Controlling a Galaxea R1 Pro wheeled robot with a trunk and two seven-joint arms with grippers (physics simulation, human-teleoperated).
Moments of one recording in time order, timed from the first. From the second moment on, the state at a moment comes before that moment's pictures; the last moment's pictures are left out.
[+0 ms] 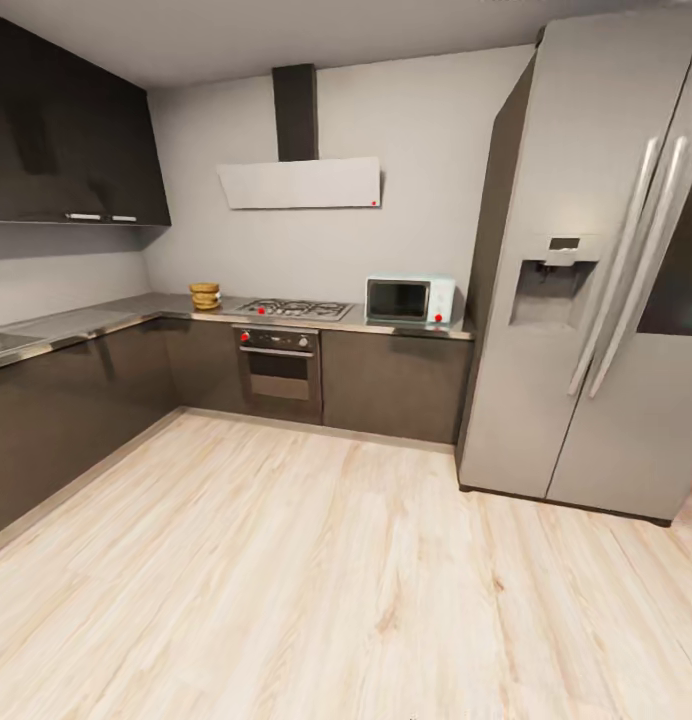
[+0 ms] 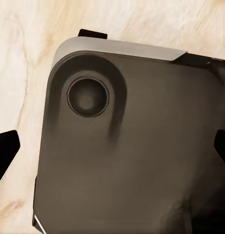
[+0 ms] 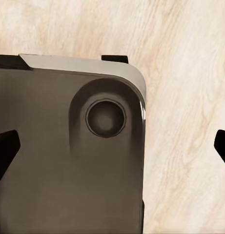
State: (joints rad) left arm 0.00 -0.02 0.01 -0.11 0.18 0.00 0.01; right arm 0.00 -0.01 0.00 -0.07 0.03 -0.12 -0.02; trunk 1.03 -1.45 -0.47
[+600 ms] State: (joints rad) left arm 0.00 -0.02 0.01 -0.11 0.18 0.00 0.01; right arm 0.00 -0.01 0.00 -0.07 0.03 -0.12 -0.02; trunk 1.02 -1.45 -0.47
